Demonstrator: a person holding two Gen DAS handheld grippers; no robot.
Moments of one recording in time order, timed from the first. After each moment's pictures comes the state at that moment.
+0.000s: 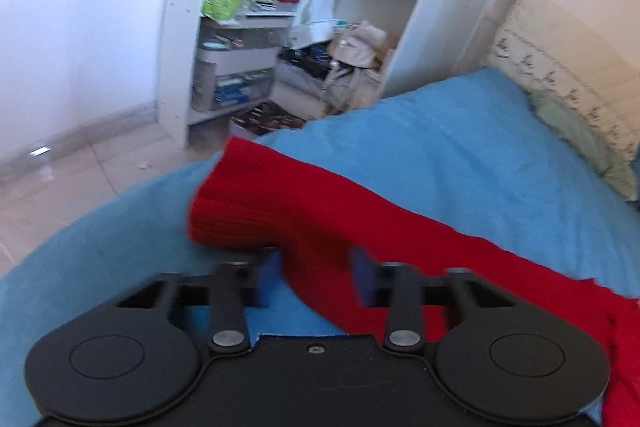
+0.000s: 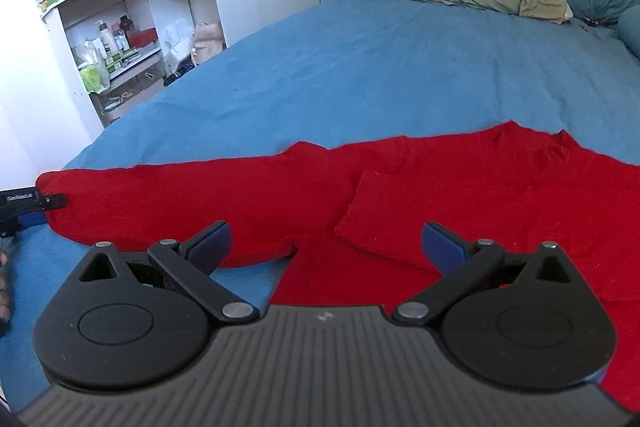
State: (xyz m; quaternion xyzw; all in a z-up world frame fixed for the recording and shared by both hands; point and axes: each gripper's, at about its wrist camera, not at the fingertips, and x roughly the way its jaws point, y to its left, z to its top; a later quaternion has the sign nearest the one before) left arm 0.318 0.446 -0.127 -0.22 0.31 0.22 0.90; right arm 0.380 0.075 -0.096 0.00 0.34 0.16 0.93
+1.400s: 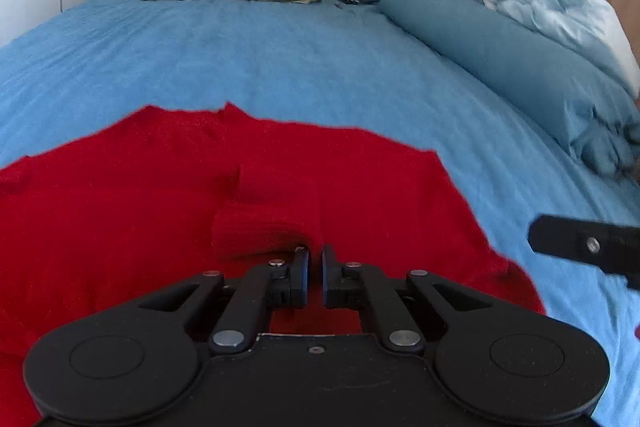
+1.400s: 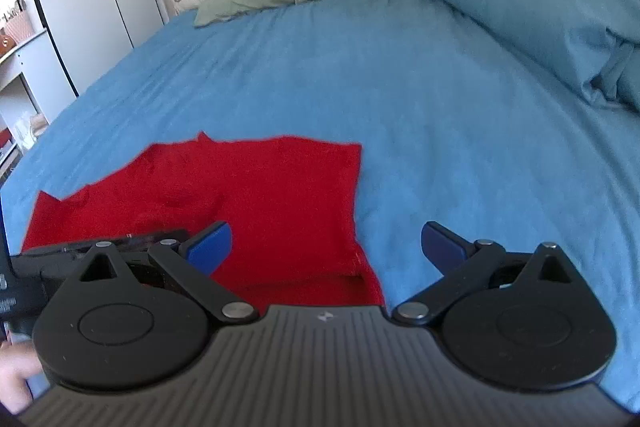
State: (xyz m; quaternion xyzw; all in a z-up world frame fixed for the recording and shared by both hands) left arm 0.426 -0.100 -0.129 -0.02 0.37 -0.19 0.91; right arm 0.356 -0.324 -0.093 0.11 0.34 -0.04 0.93
